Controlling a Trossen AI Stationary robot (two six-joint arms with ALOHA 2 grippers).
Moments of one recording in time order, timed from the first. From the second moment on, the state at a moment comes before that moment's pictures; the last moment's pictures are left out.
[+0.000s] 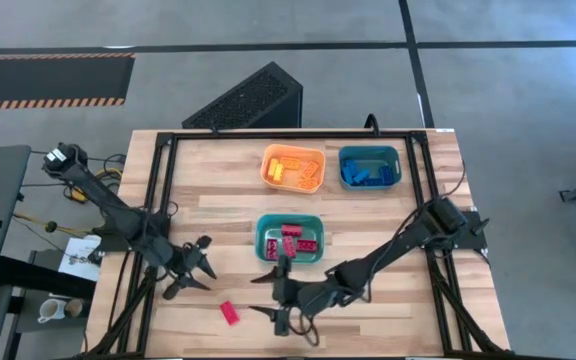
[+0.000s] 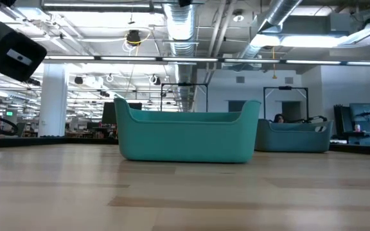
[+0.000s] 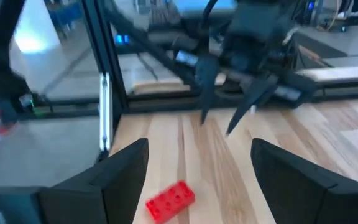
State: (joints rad) left arm -0.71 0.80 0.28 0.04 -0.14 -0.36; right arm 0.51 2.04 1.46 0.34 0.52 0.21
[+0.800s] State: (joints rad) left arm -0.73 1.55 0.71 -0.15 -0.03 0.02; right arm 0.49 2.00 1.36 0.47 0.52 0.27
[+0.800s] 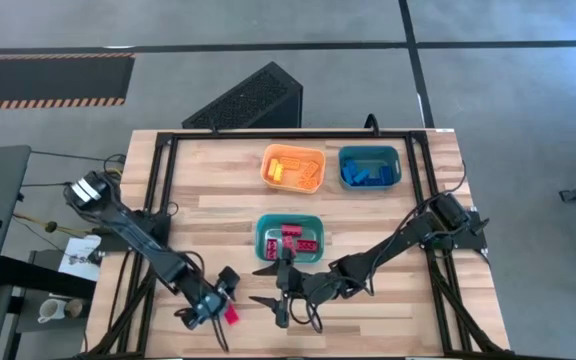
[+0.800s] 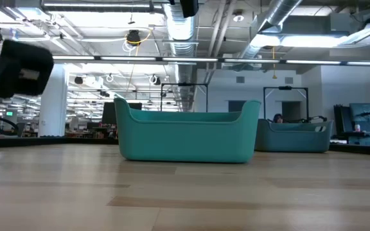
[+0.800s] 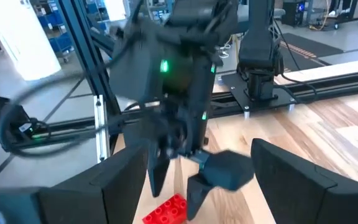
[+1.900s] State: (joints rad) left arm -0.63 1.17 0.71 -0.29 -0.47 -0.06; right arm 0.53 1.93 1.38 0.19 0.71 0.38
